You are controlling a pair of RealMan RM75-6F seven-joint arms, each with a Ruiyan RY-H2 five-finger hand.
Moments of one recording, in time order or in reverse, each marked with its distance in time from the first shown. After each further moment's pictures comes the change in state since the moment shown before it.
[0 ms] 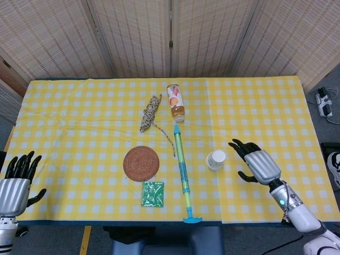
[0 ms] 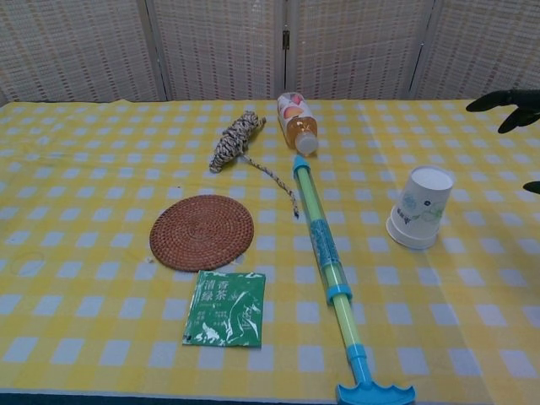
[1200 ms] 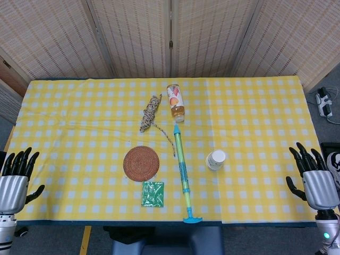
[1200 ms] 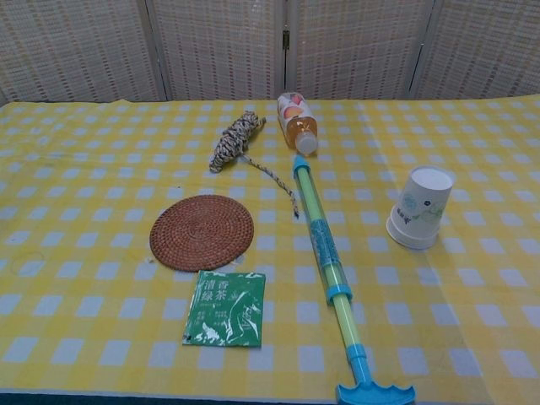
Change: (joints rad) left arm -0.006 -0.007 -0.025 0.017 0.001 0.016 0.010; right arm -0.348 -0.062 -0.054 0.192 -0.106 0.536 0.081
